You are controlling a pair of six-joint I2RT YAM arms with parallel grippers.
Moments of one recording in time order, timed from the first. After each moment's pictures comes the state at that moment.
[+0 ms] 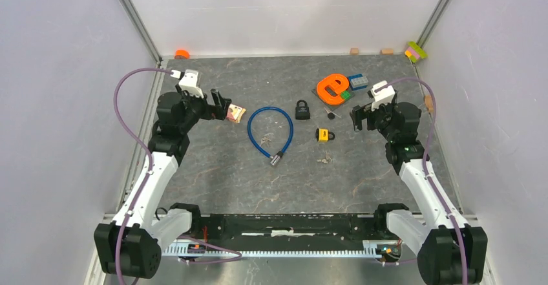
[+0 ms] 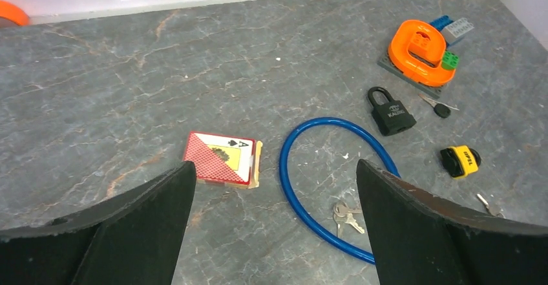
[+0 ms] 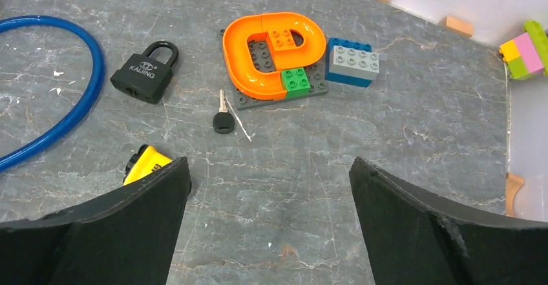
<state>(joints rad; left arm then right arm) -0.11 0.99 0.79 -0.01 0.27 -0.09 0.04 0.96 0.62 0.07 -0.27 -0.24</state>
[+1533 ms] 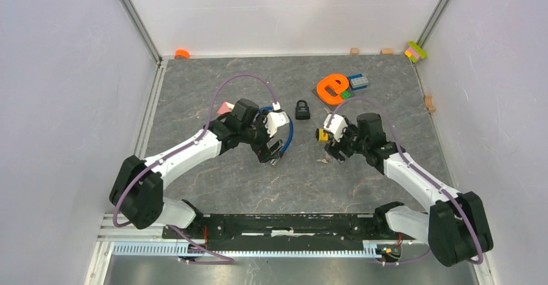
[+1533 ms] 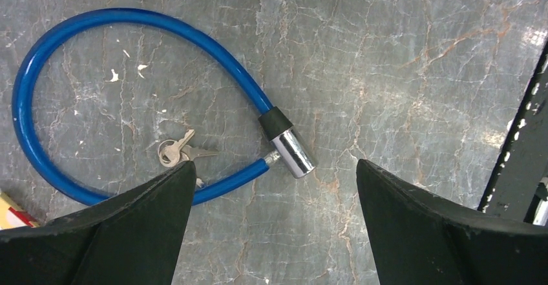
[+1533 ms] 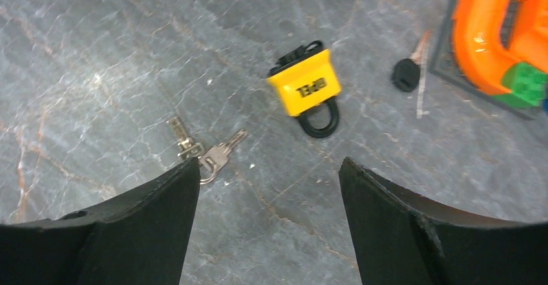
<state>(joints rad) -0.64 1.40 0.94 -0.35 0.41 0.39 0.32 1.11 0.56 -0.15 -0.38 -0.61</state>
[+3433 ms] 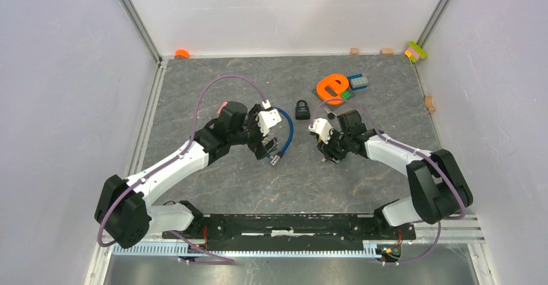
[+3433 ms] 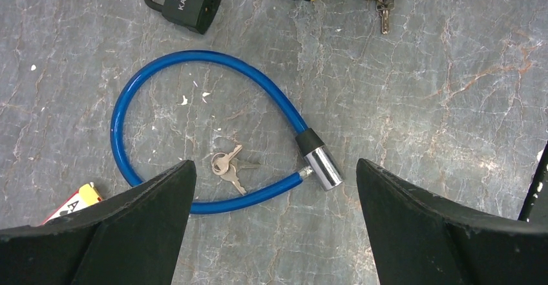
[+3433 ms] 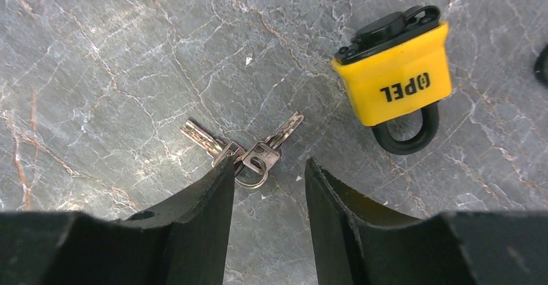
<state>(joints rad) -0.65 1.23 0.85 -0.21 0.34 0.41 0.40 1.43 0.69 -0.28 -0.34 -0.62</state>
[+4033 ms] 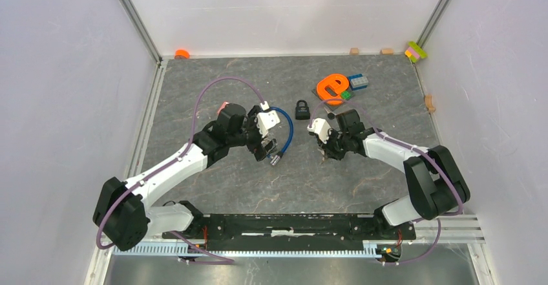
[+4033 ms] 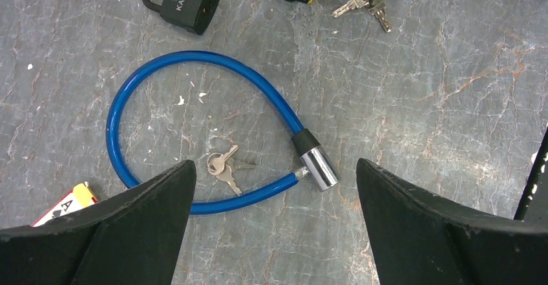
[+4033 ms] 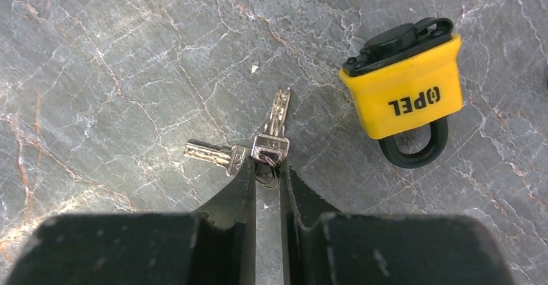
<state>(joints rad) -0.65 1.21 0.82 -0.18 0.35 0.39 0.40 1.47 0.70 -0.28 -0.35 -0.63</state>
